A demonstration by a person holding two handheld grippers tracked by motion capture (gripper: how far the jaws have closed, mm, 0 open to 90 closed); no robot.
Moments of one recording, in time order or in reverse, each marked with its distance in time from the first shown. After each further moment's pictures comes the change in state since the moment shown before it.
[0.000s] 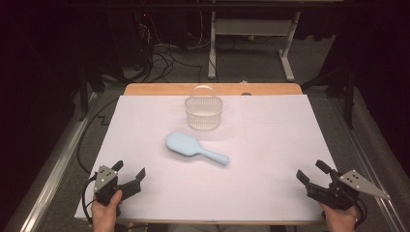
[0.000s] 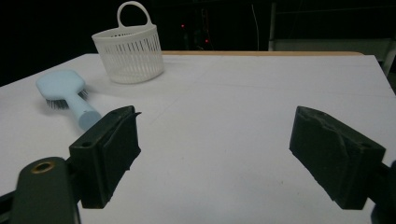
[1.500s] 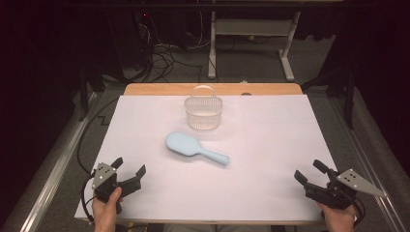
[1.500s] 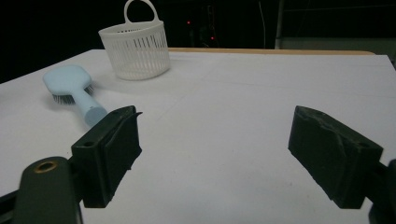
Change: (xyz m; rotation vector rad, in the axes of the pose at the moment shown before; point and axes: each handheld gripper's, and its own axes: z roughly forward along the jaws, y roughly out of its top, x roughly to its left) left arm -0.001 0.010 0.001 -0.040 -0.027 -0.024; right arm 0.002 0.000 0.003 0.013 0.024 -0.017
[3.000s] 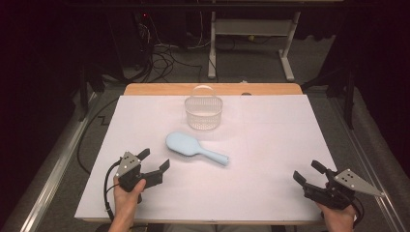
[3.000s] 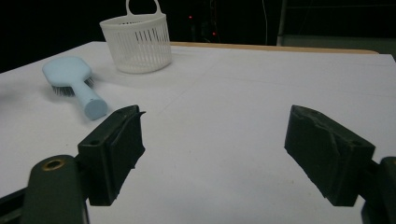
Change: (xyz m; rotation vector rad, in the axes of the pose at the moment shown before) left arm -0.040 0.023 0.038 -0.002 -0.184 0.069; right arm 0.002 -0.001 0.002 0.021 0.004 -0.025
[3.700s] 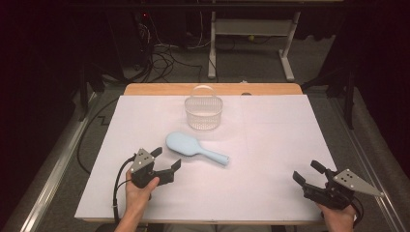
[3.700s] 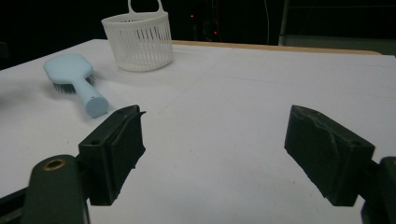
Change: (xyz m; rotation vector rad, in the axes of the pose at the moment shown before) left arm -0.015 0.004 0.027 0.047 -0.061 0.020; right arm 0.000 0.000 0.001 0.004 0.003 -0.012
